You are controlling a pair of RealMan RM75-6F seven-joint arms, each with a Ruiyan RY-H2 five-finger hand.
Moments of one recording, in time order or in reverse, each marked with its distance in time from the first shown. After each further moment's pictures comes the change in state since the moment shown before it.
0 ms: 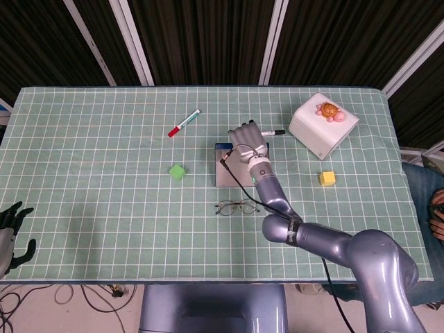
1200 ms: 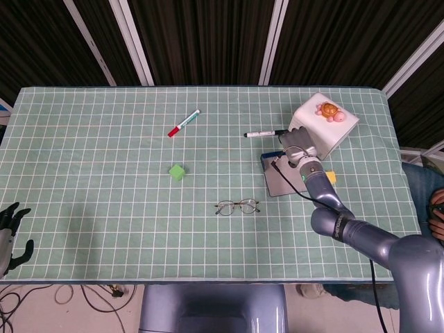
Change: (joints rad) left arm 0.008 -0.008 -0.002 -0.003 -0.015 0.019 0.031; right arm -0.164 0.154 -0.122 0.046 -0.069 -0.198 0.117
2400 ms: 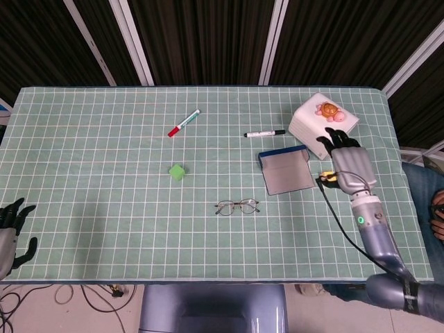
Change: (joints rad) left arm 0.012 -0.022 0.013 0.037 0.127 0.070 0.001; right arm -0.408 0.388 0.004 -0.702 -0.403 0.638 0.348
